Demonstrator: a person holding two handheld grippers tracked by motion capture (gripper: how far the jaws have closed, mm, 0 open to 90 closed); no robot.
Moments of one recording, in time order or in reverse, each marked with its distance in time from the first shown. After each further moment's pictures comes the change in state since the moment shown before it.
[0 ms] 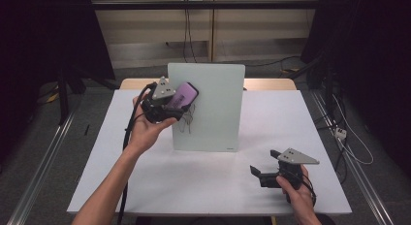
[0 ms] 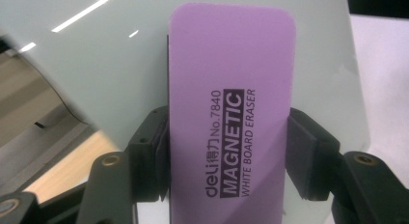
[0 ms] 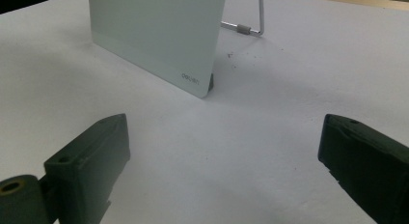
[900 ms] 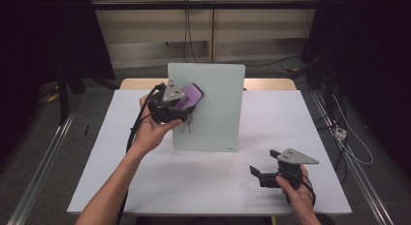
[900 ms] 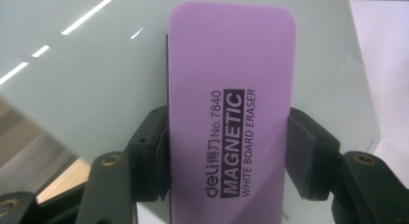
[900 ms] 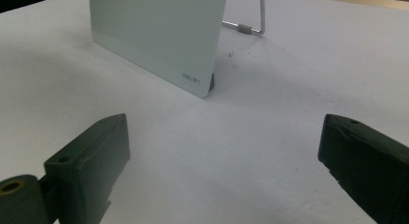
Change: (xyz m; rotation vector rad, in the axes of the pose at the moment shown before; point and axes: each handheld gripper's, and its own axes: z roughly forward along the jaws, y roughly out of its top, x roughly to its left) left arm -0.020 0.004 0.014 0.052 0.012 0.089; right arm 0.001 0.000 0.001 0.003 0.001 -0.001
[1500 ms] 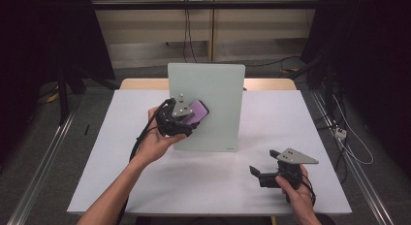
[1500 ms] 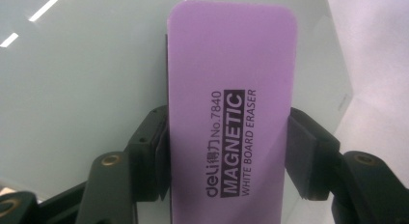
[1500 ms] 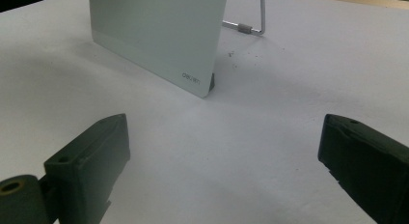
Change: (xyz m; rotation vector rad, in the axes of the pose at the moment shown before) left arm -0.024 -0.023 0.016 0.069 -0.080 0.048; right arm 0.000 0.000 0.000 0.001 0.001 0.000
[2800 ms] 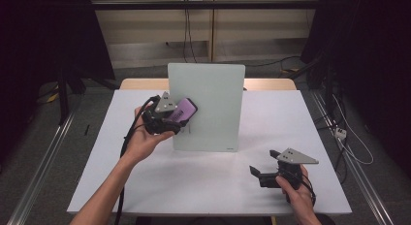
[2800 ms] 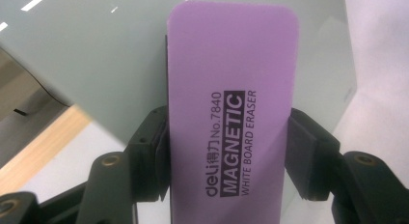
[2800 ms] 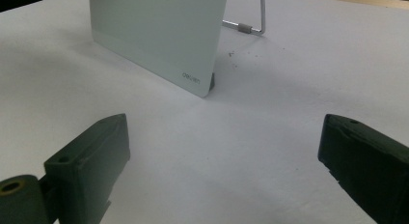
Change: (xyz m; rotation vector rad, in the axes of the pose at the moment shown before) left arm 0.027 -0.015 -0.022 -0.026 -0.005 -0.083; right arm 0.000 0.000 0.000 0.001 0.001 0.000
